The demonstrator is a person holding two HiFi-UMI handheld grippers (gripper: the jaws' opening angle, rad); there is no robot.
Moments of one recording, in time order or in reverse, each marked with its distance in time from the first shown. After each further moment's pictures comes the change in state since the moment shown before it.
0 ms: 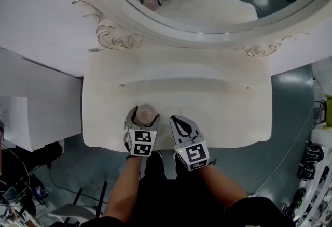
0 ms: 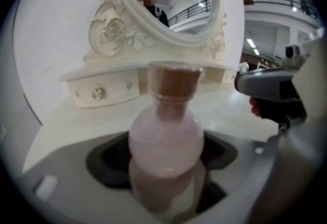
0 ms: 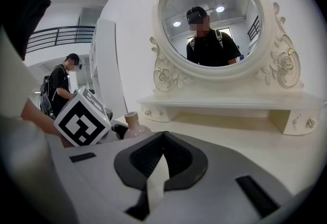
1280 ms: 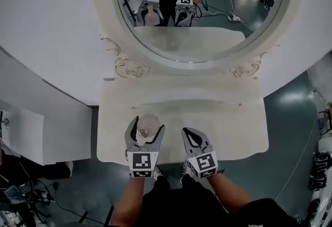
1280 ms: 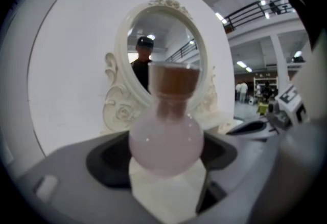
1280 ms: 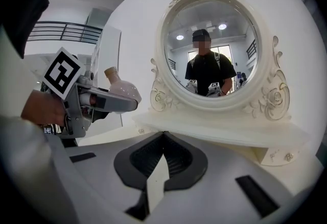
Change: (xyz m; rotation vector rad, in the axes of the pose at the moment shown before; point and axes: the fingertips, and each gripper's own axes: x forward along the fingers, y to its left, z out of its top) left arm -0.123 0.001 0.145 0.073 -0.436 0.070; right arm -0.043 -0.020 0.056 -0.086 -0.119 -0.073
